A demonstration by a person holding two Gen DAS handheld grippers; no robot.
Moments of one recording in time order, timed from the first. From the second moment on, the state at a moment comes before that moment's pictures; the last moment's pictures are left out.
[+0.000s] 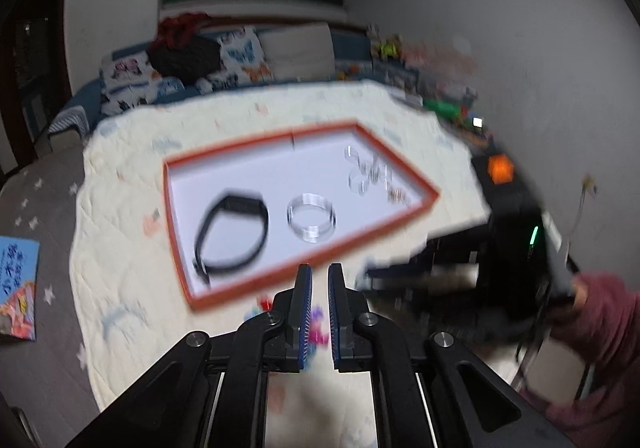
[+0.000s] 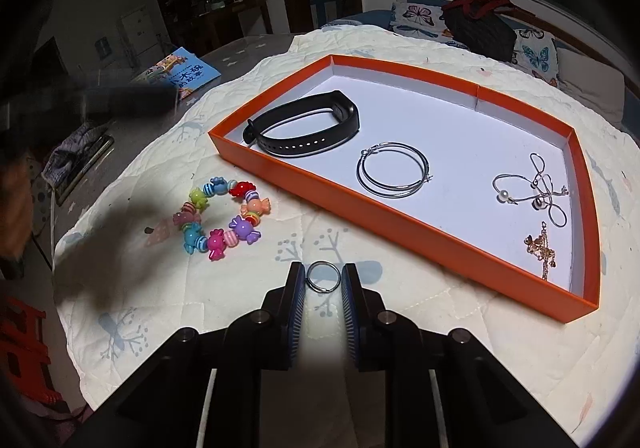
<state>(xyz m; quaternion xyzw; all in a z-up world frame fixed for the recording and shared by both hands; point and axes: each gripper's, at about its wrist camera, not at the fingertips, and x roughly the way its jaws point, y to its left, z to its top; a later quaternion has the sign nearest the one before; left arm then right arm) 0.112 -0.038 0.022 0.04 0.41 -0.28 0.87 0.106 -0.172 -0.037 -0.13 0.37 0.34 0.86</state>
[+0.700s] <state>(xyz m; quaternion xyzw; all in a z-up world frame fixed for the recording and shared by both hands) 0.116 -0.058 -0.053 0.13 0.45 -0.30 0.83 0.104 -0.169 -0.038 -0.13 0.36 0.33 0.86</state>
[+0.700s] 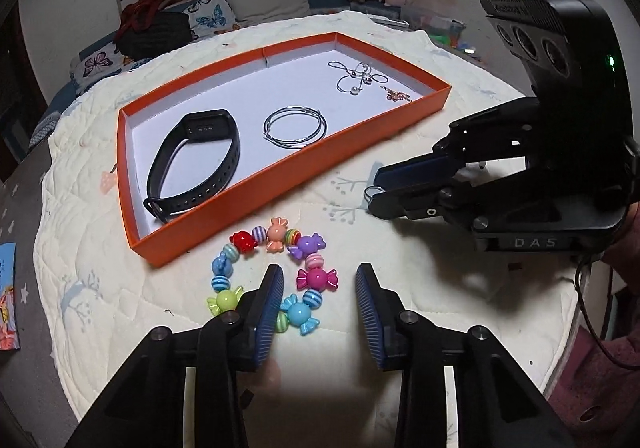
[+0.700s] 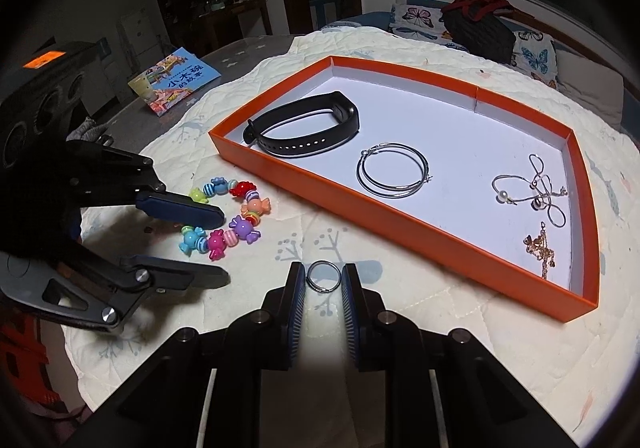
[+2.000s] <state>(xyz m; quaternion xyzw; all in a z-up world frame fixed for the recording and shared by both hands) 0.204 -0.056 0.043 -0.02 0.40 -0.27 0.88 0.145 -0.208 0.020 -0.07 0.31 0.29 0.90</state>
